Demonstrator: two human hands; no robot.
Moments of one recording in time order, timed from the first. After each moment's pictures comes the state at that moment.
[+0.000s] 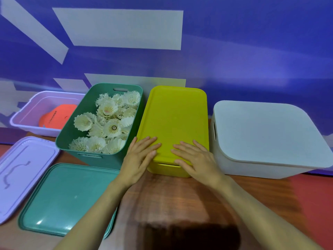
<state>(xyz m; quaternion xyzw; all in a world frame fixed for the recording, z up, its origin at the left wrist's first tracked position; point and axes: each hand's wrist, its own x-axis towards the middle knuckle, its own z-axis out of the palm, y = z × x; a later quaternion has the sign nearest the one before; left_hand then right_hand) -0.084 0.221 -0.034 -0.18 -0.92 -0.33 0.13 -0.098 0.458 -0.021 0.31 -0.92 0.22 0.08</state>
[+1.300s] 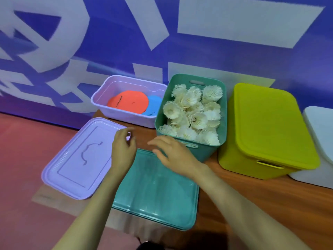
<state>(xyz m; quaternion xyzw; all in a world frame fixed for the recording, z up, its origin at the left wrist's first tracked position) -0.035 -0.078 -0.033 0.17 -0.86 -0.43 0.20 -0.063 0.100 -0.002 0.41 -0.86 0.31 0.01</state>
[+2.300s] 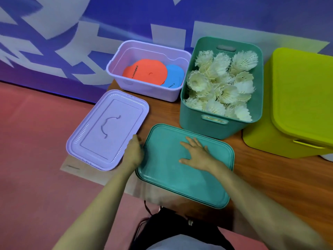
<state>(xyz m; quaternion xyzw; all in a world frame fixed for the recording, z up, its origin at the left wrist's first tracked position) 0.019 -0.126 -0.108 0.25 -0.91 -0.32 -0.10 -0.038 0.105 -0.118 0.20 -0.90 0.17 -0.35</state>
